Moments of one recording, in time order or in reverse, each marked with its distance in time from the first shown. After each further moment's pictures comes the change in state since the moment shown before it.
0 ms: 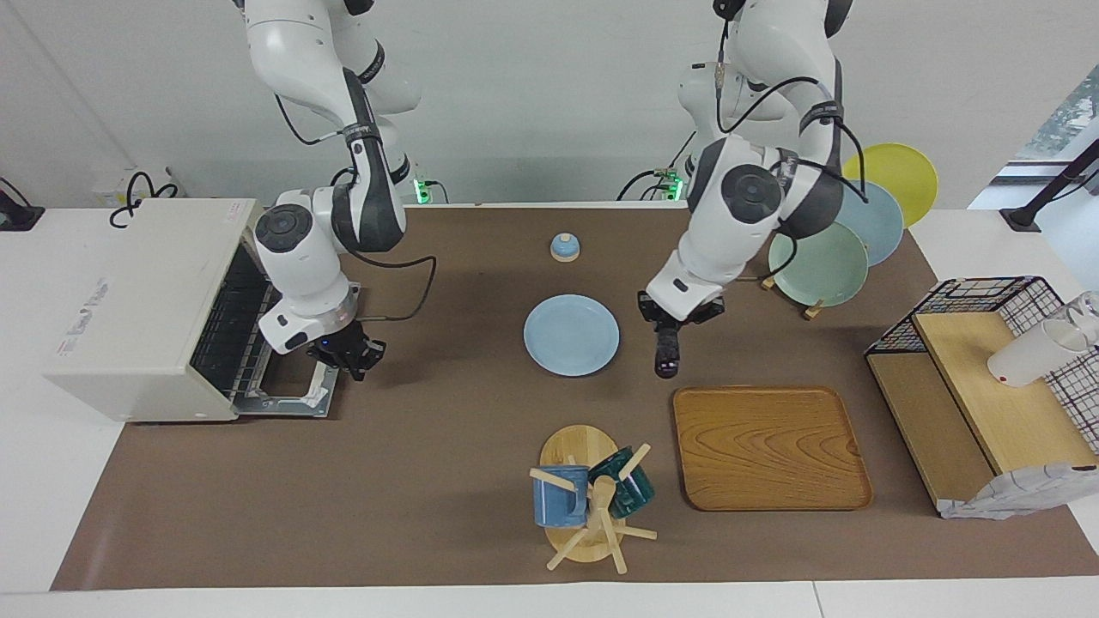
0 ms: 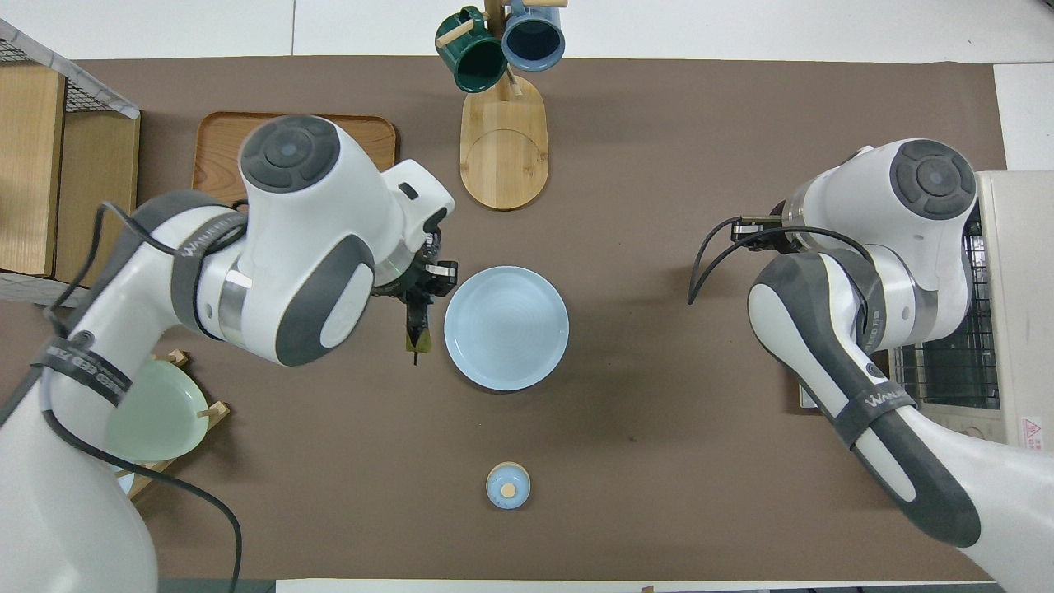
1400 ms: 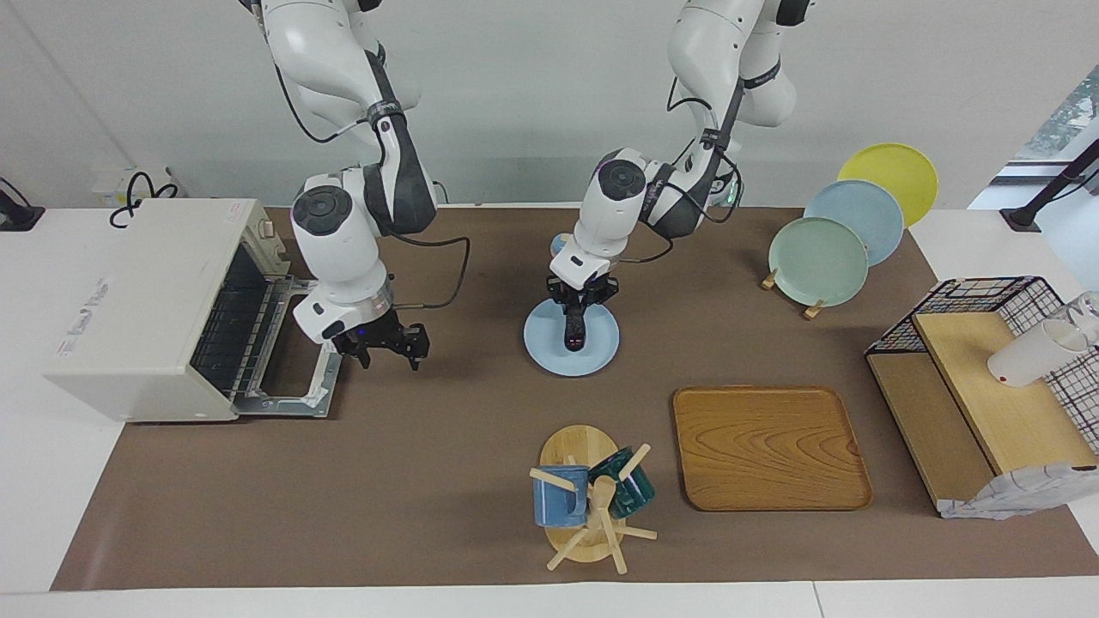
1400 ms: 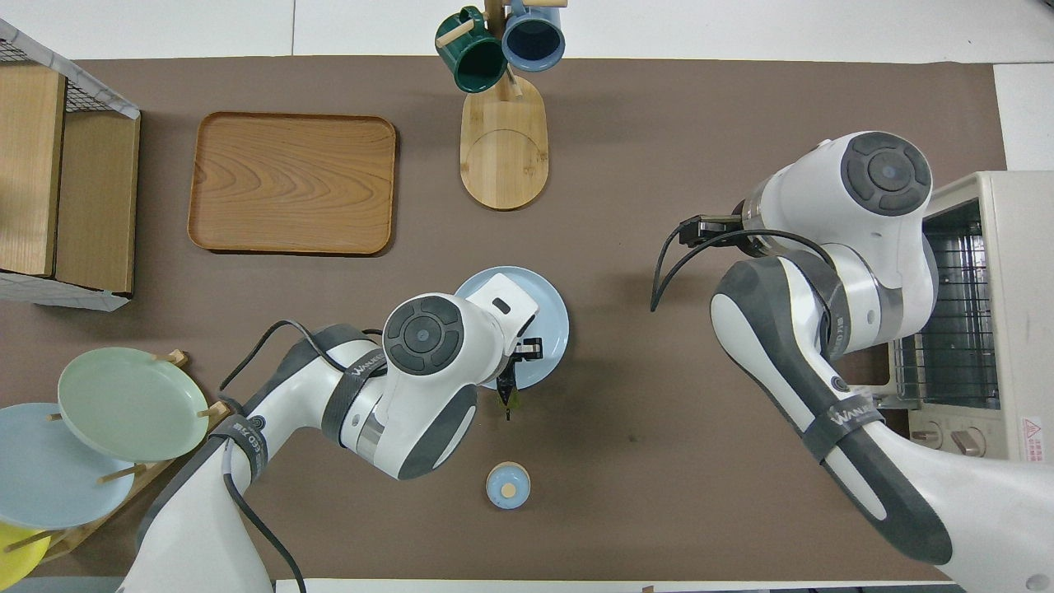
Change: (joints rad) left arm -0.194 -0.019 0.023 -0.323 -0.039 0.483 -0.181; right arm 0.062 0.001 0.004 0.036 0.000 -0.040 0.017
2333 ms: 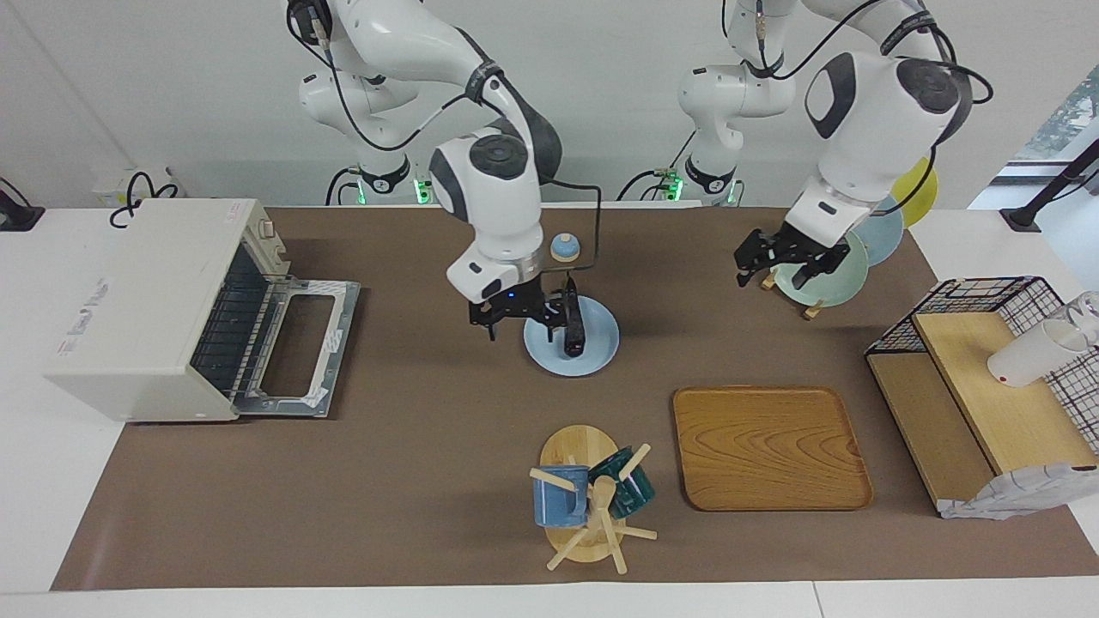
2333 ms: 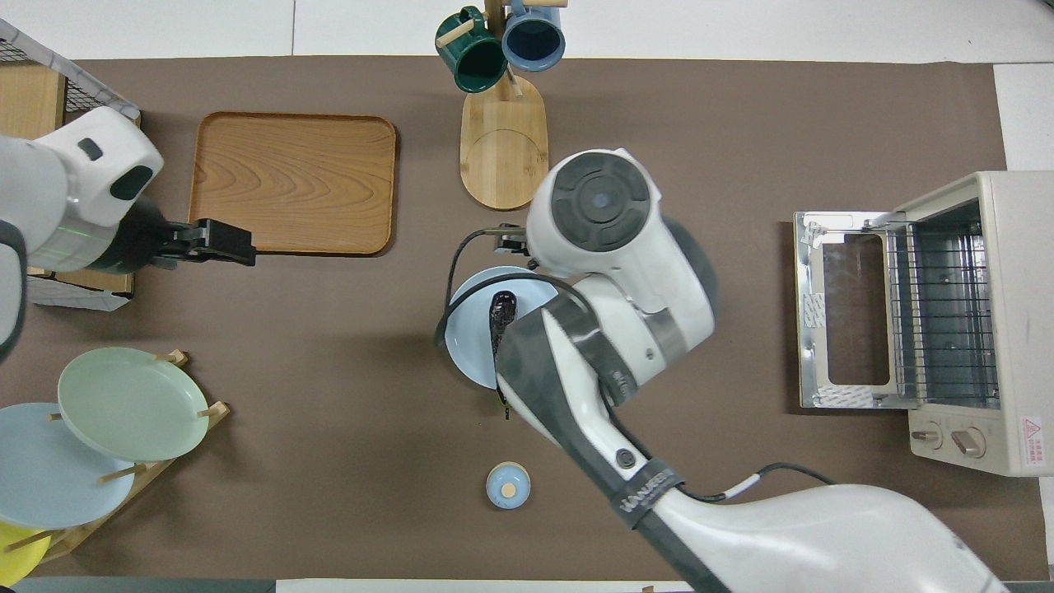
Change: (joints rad) left arm 0.563 -0.239 0.023 0.284 0.028 -0.594 0.540; right arm 0.377 0.185 0.011 0.364 -0.073 -0.132 0.437
